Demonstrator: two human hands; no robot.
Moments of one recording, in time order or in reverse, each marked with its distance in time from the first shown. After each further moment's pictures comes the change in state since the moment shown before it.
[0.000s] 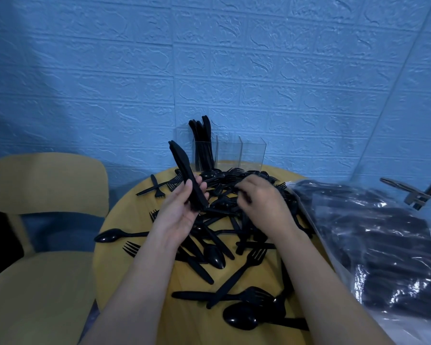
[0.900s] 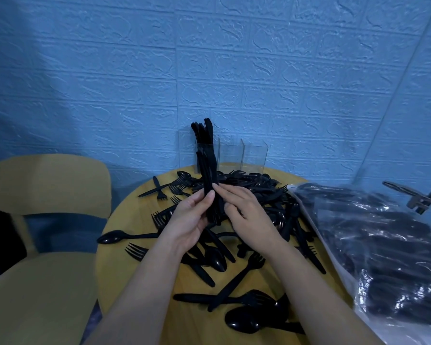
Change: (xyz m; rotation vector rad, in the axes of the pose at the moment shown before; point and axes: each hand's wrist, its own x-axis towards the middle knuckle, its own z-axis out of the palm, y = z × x) left_hand 0.002 -0.015 -0.001 0.272 -0.169 -0.026; right_hand -0.013 -0.028 0.006 0.507 -0.250 0.141
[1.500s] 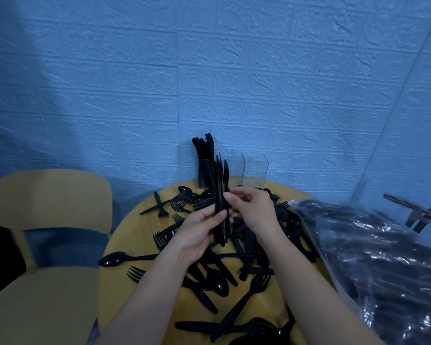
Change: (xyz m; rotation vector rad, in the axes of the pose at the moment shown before) left_hand 0.013 0.010 0.009 0.081 -0.053 -0.096; right_hand 0.049 -0.011 -0.020 0.346 0.258 0.404
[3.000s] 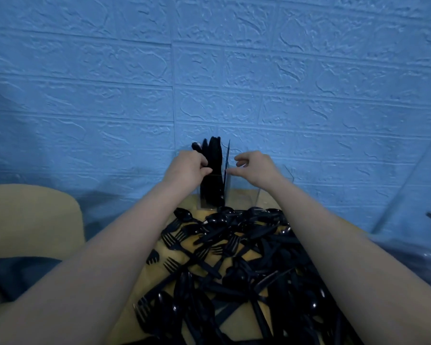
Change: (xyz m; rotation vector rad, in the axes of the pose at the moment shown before) left_hand 0.192 0.102 -0.048 1.519 0.291 0.246; right_hand 0.210 0.004 0.017 -0.581 -0.152 -0.034
